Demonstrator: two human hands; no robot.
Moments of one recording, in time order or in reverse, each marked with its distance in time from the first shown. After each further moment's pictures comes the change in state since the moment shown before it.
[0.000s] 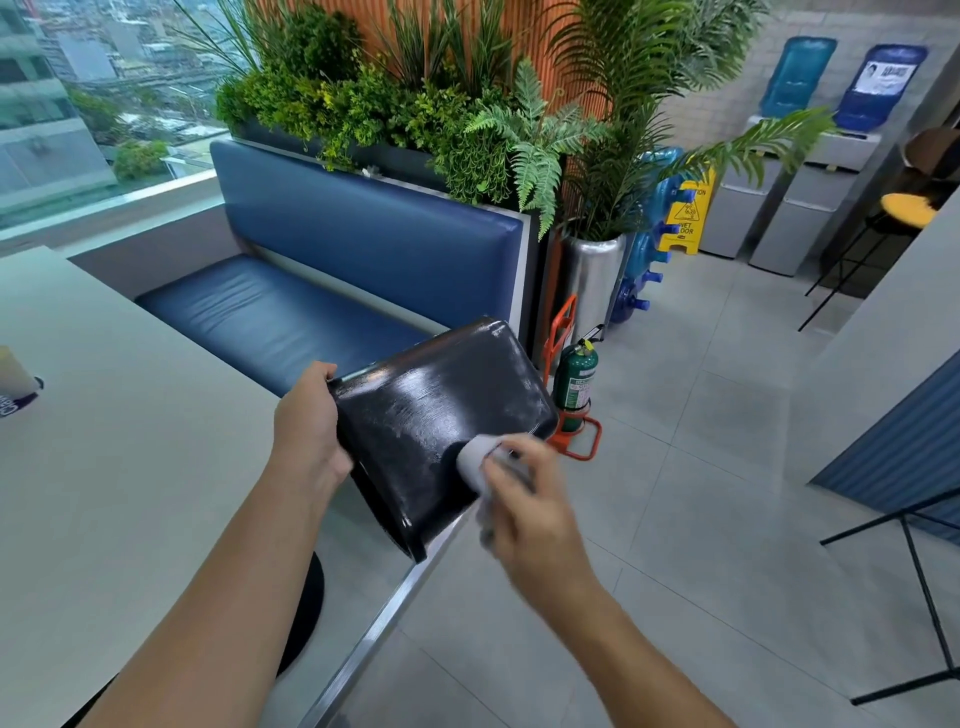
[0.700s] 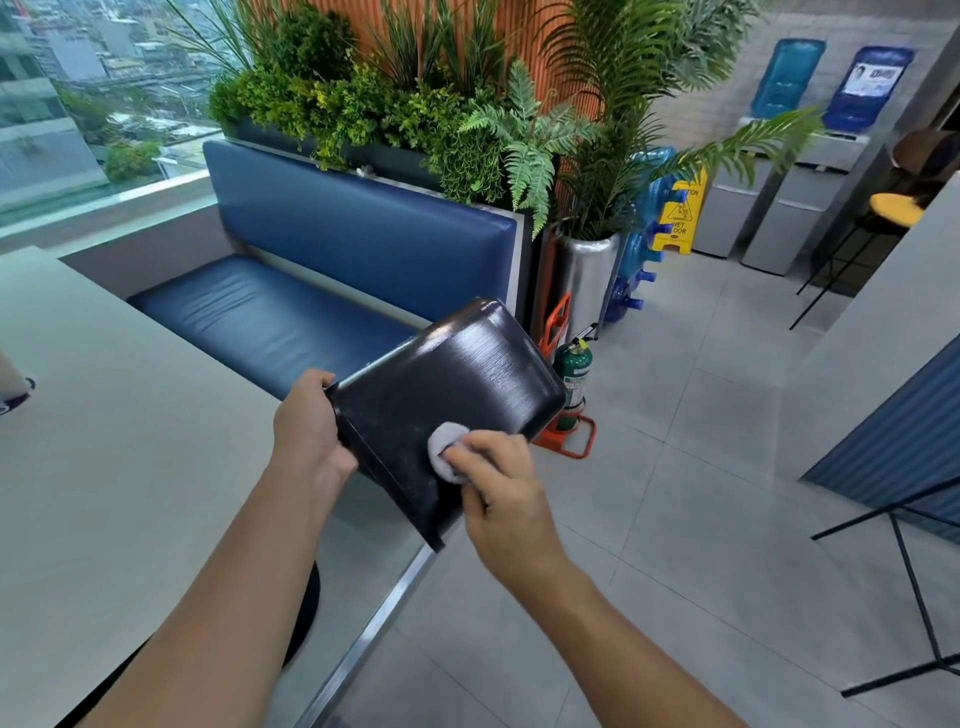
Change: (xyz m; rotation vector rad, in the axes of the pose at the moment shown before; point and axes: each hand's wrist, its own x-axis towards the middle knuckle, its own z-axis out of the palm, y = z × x) left_hand 0.005 -0.008 -0.004 -0.078 0.003 -0.073; right_hand 0.020 -0.016 0.012 0.053 0.051 -0.025
